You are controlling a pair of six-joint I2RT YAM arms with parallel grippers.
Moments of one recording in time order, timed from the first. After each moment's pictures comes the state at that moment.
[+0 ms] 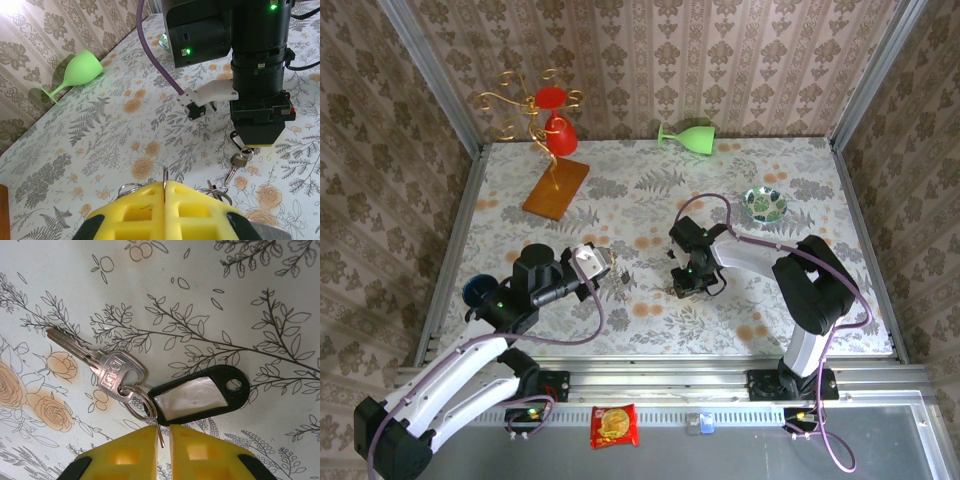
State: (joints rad) left arm -0.66 0.73 0.54 -0.16 0.30 0.42; right arm 0.62 1.77 1.07 -0.73 -0.23 0.29
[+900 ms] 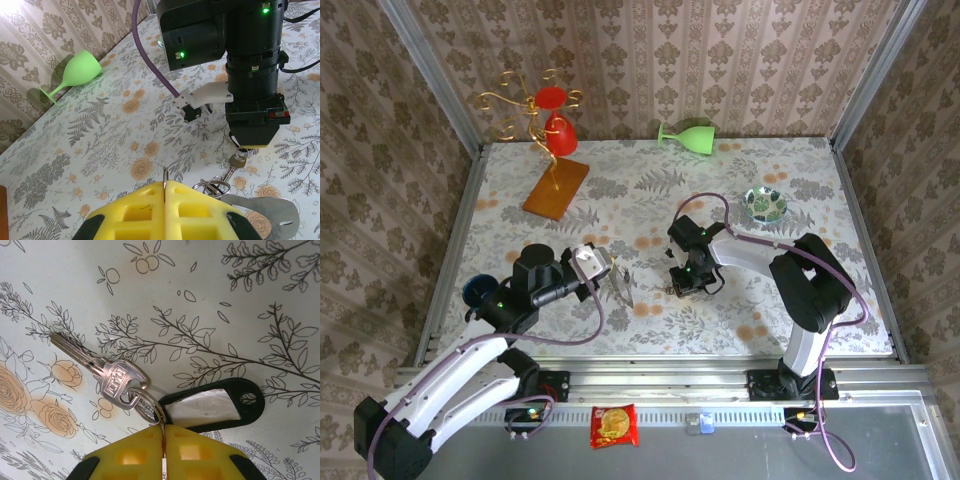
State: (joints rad) left arm -0.66 0.73 0.54 -0.16 0.30 0.42; right arm 0.62 1.79 1.09 -0.73 -0.24 0.29
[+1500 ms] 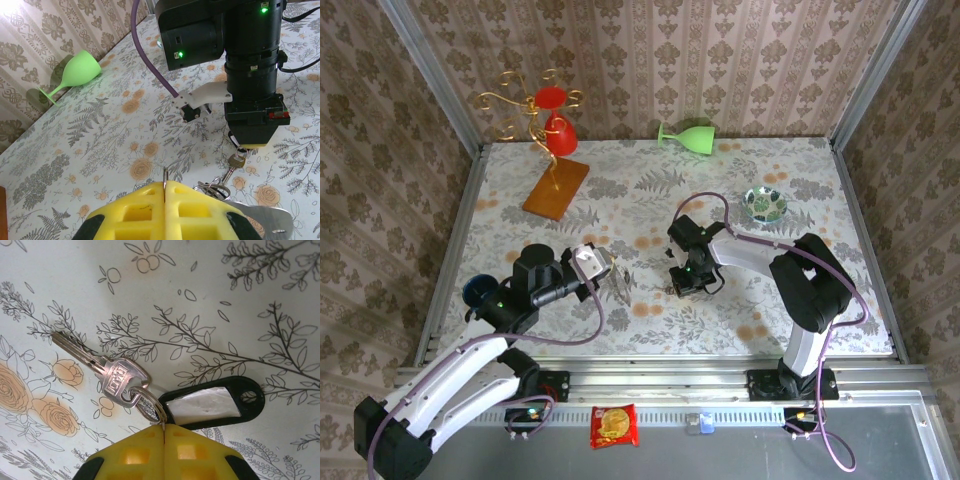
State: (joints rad) left arm -0.66 0.73 0.54 -0.16 0.31 0.42; right arm 0.62 1.79 1.09 -0.74 -0.24 0.29
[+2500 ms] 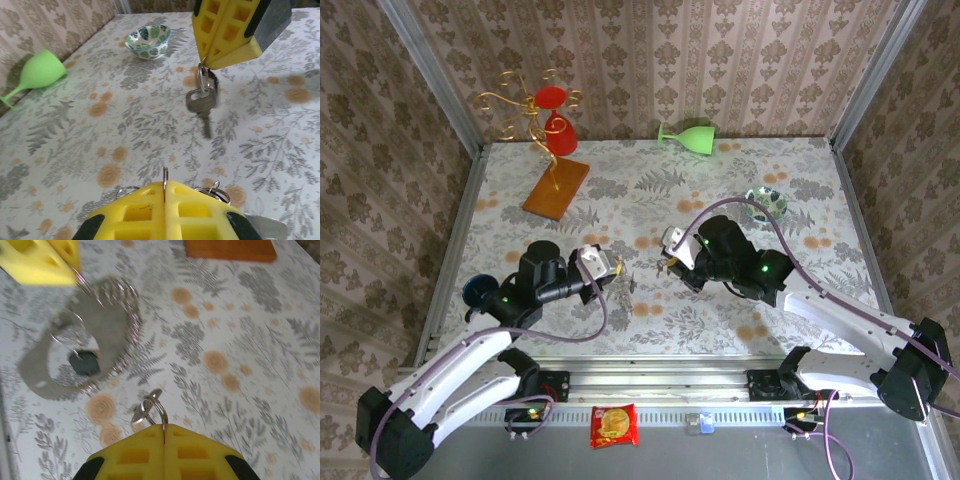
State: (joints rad) left arm -0.66 0.79 0.55 -0.16 0.44 0.40; right arm 0.76 1.15 0.91 -0.42 -0.16 -0.34
